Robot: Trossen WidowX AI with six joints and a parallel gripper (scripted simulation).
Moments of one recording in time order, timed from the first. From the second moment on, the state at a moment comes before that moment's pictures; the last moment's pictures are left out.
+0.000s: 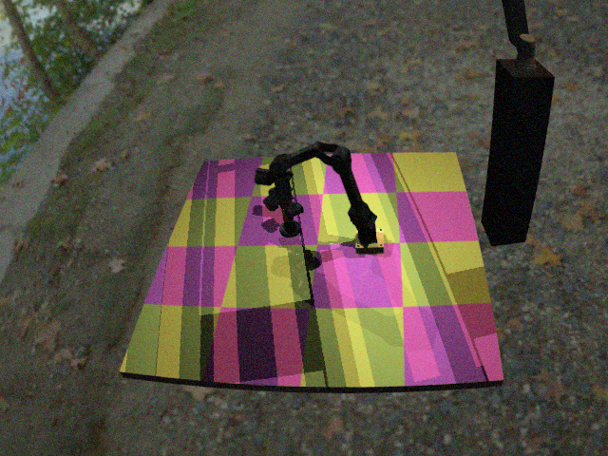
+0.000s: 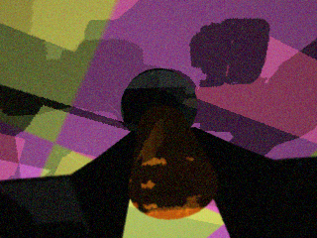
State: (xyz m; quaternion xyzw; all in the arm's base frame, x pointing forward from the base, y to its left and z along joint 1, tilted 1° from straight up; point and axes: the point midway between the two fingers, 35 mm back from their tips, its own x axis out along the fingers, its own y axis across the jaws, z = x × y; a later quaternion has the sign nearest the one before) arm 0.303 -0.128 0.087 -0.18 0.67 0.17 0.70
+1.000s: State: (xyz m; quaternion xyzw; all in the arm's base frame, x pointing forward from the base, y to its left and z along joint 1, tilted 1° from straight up) arm 0.304 -0.128 0.086 0.13 0.68 -0.13 0.71
